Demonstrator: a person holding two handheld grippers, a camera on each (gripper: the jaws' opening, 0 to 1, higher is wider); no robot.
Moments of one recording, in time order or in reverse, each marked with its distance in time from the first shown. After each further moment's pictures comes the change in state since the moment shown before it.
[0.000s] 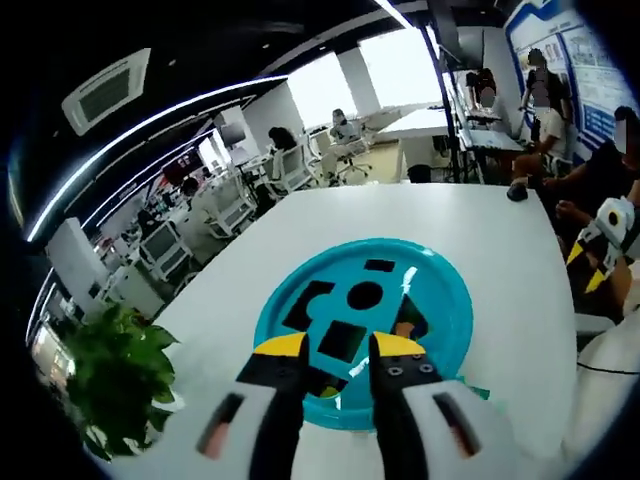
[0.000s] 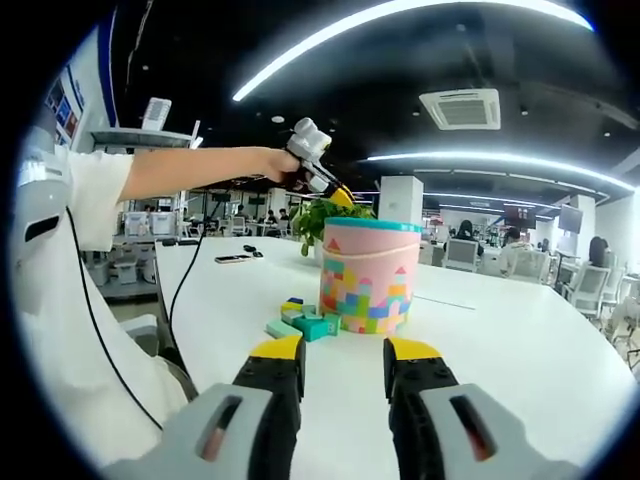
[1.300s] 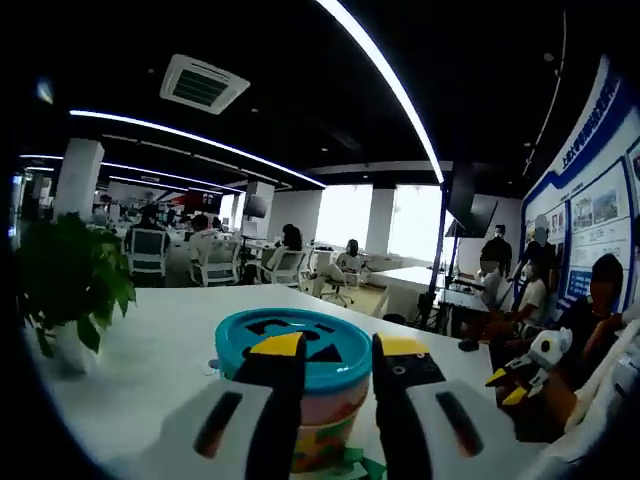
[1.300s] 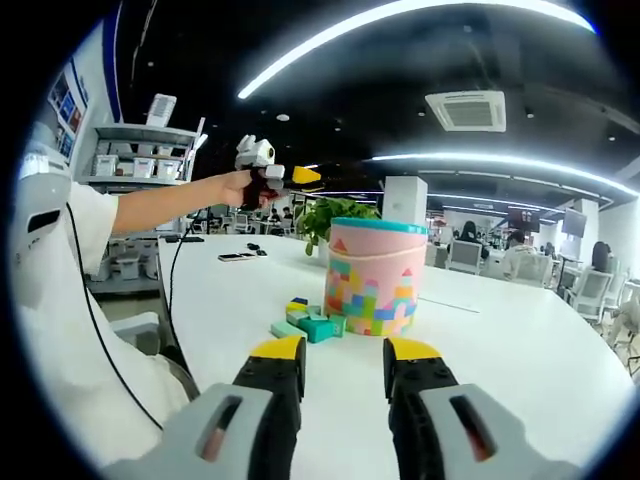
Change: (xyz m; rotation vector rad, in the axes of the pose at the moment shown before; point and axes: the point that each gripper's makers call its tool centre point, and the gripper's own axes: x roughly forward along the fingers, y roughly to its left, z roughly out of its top) left arm -0.078 -0.019 -0.010 -0.409 -0.577 -0.102; right arm 0.006 0.010 0.002 -0.022 0.003 0.017
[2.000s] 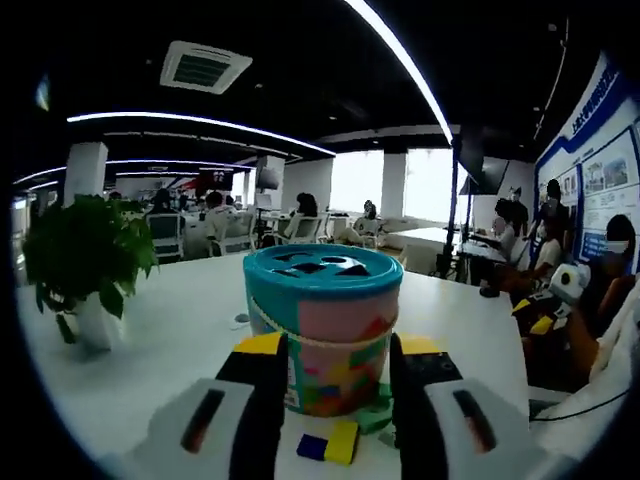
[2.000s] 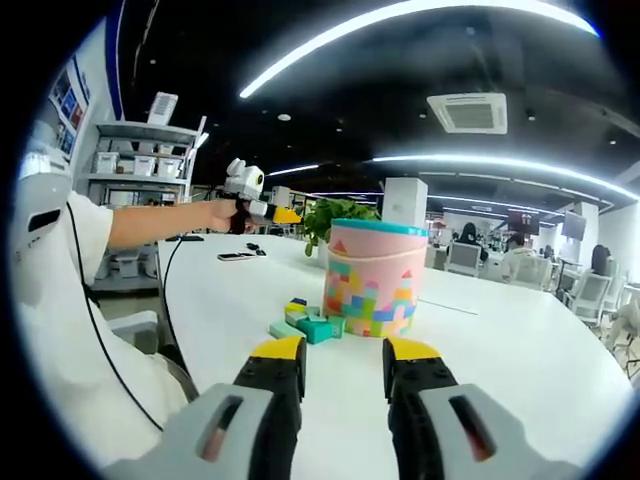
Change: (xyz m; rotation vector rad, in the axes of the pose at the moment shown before) left arm -0.030 0.035 -0.076 0.202 0.203 0.109; right arm 0.001 -0.001 0.002 -0.007 -0.005 -0.009
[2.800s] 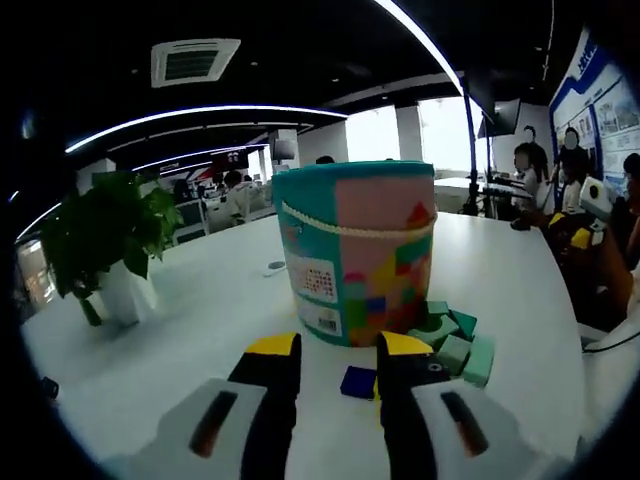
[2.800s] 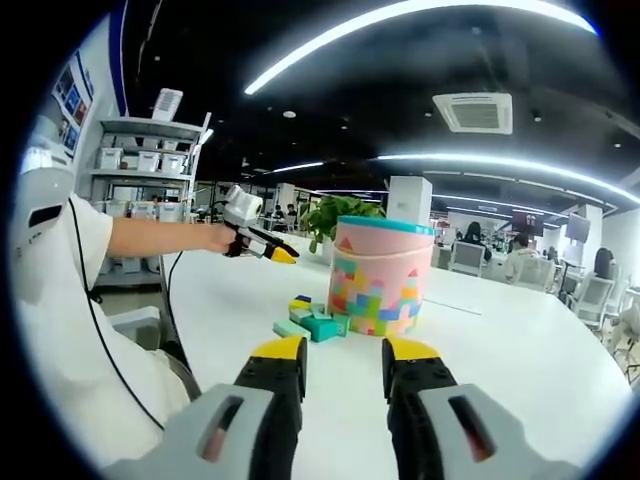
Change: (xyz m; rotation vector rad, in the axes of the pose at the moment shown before) left arm -0.008 0.028 -0.091 0.033 0.145 0.104; right arm 0.004 0.006 -0.003 -0.015 0.013 0.018
